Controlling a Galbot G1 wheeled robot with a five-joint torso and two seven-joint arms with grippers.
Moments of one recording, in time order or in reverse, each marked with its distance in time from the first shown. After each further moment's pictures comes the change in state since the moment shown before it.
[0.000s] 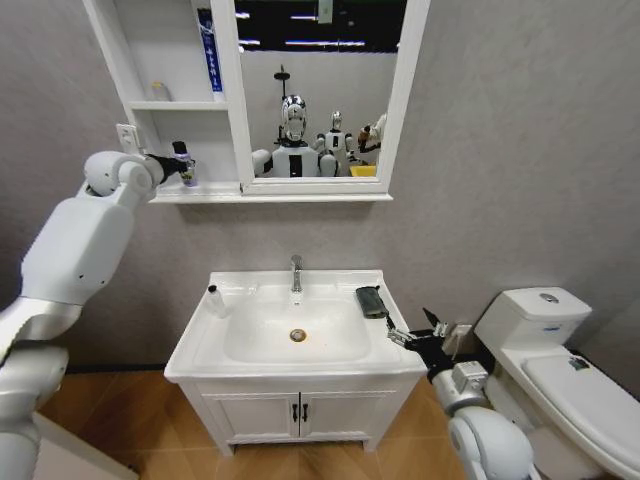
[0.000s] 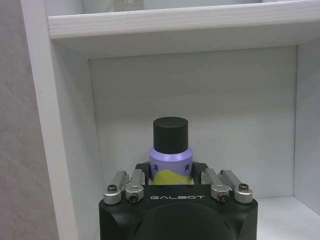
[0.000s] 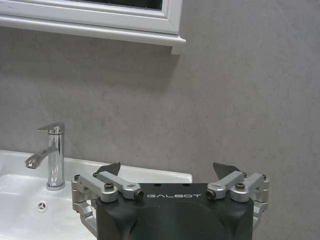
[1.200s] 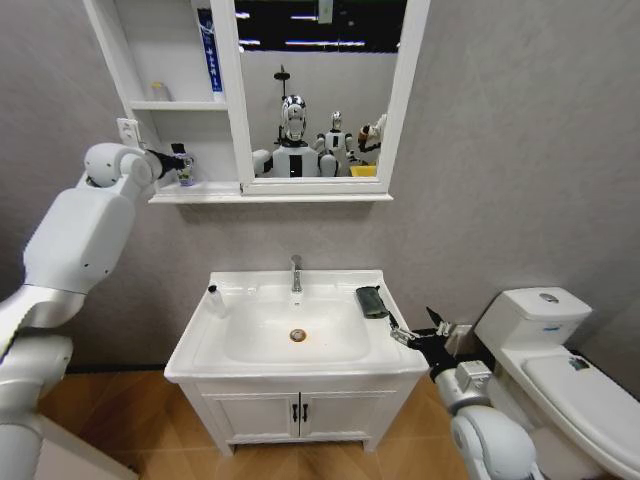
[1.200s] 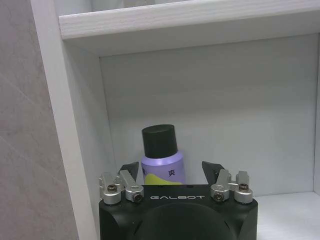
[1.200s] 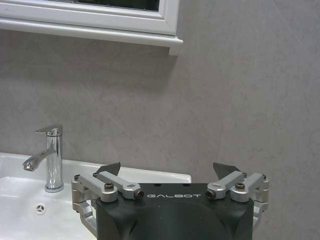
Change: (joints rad) left arm -0.033 0.005 0.020 0.032 0.027 0.042 0.001; right arm 0.007 -0.001 0.013 -0.008 0.016 0.006 -0.009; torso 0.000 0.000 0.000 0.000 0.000
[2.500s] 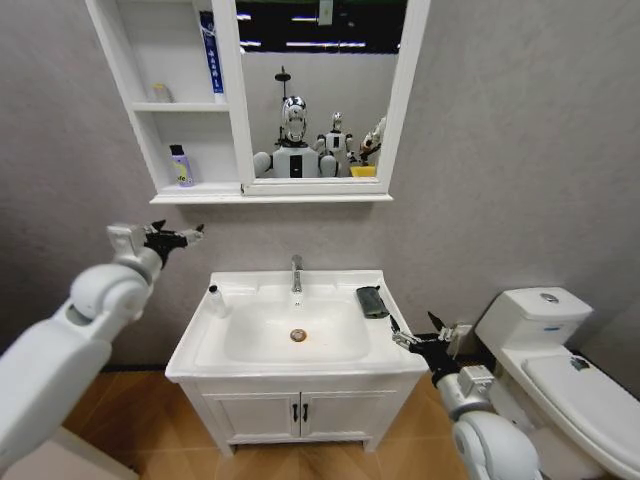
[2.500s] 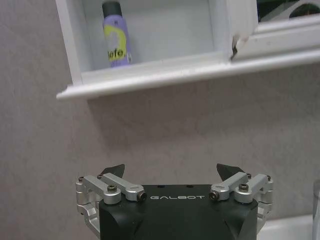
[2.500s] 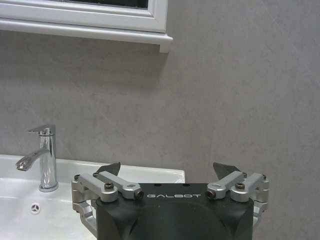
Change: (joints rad) left arm 1.136 0.128 -0.486 -0.815 0.076 -0.242 -0.228; right arm -0.027 0.016 0.025 0.010 0.020 0.004 0.009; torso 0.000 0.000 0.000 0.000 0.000
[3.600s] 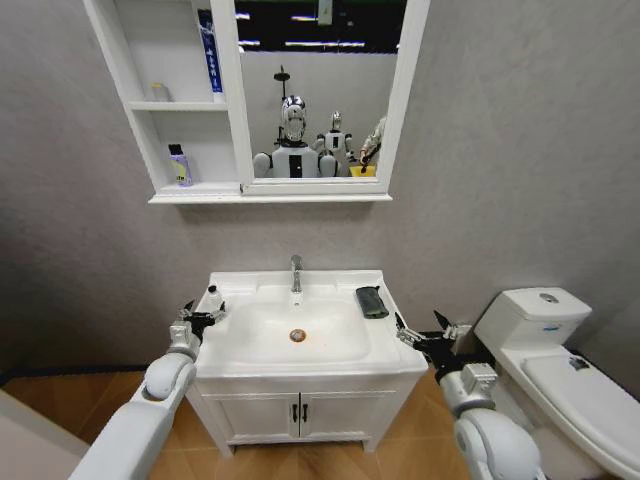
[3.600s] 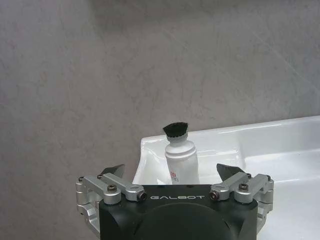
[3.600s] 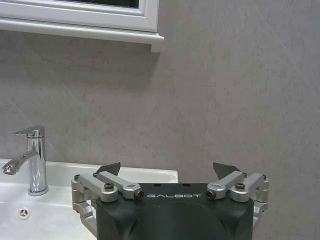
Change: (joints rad) left arm 0.176 -0.310 -0.006 0.299 0.373 -0.221 0.173; right arm 0.020 -0.002 -0.011 -0.013 0.003 -0.008 0.044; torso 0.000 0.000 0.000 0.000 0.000
